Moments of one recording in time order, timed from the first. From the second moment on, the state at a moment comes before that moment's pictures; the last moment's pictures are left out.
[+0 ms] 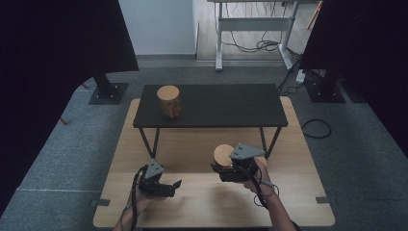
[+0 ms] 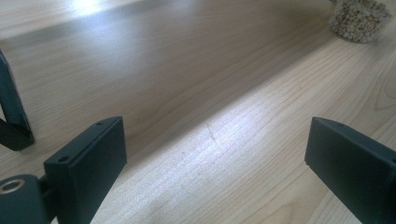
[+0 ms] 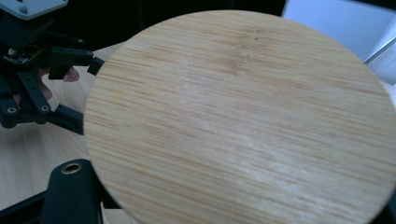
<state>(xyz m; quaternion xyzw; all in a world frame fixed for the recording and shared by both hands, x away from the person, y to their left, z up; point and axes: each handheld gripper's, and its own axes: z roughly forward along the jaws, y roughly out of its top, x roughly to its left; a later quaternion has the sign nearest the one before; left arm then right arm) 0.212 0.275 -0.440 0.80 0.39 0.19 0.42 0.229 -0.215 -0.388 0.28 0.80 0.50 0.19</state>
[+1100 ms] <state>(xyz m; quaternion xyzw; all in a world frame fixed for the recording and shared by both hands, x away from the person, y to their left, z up) 0.210 0.274 -0.439 0.80 0.38 0.19 0.42 0.242 -0.213 -0.361 0.28 0.79 0.50 0.21</state>
